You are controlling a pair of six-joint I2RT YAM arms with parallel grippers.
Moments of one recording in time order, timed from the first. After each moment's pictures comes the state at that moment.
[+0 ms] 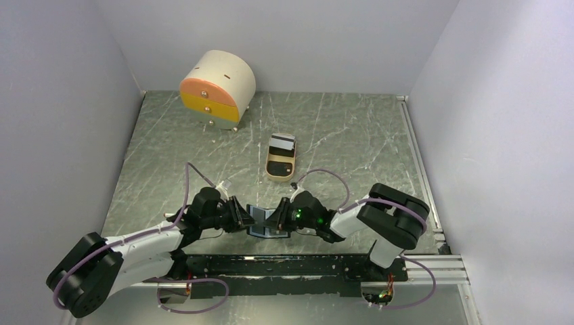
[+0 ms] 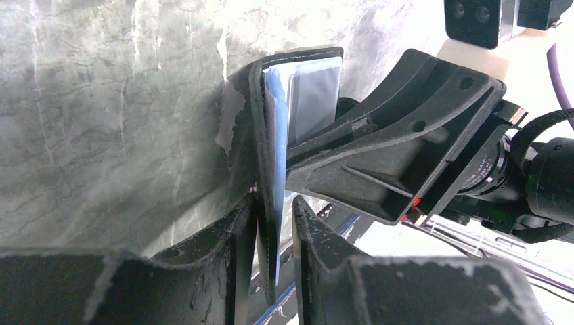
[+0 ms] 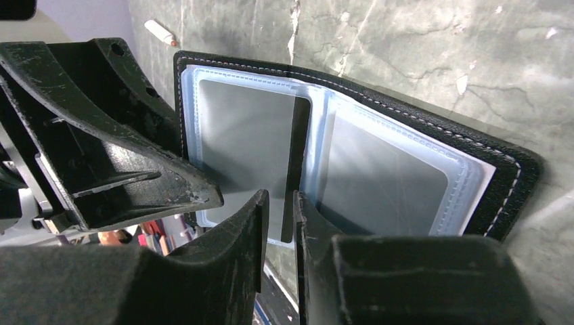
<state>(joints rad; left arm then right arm) -0.66 1.01 0.15 0.24 0.34 -1.10 1.01 1.64 0.36 0.76 -0.15 1.16</state>
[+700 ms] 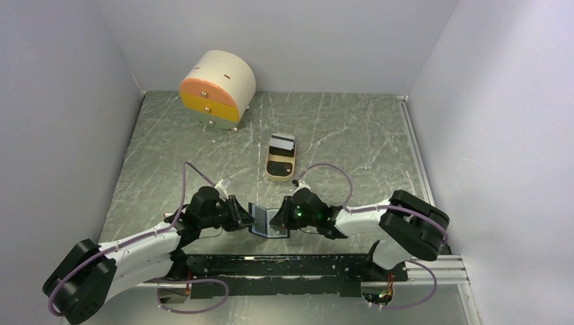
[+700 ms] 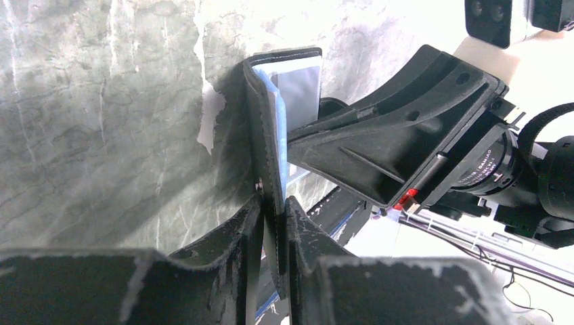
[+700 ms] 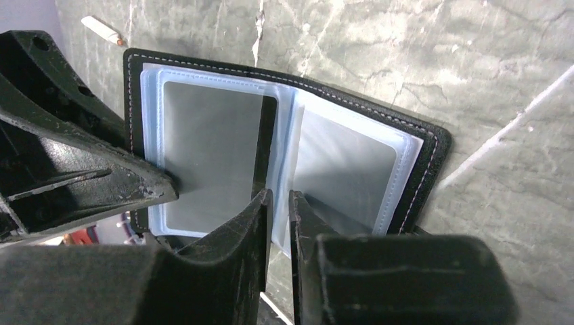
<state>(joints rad) -0.66 0.96 0.16 0.19 0.34 -1.09 1.01 1.49 0.41 0.44 -0.06 1.03</state>
